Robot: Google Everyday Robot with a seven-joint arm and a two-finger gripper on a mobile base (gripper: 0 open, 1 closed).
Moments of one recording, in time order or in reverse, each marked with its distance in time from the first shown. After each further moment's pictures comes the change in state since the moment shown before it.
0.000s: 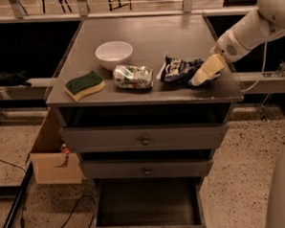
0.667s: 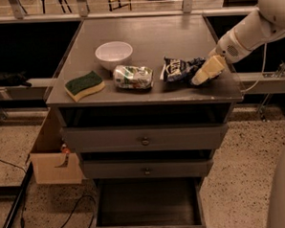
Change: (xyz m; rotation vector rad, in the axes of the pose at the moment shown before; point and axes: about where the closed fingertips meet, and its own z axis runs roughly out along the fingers) arm 0.000 0.000 0.001 -0.001 0.000 0.000
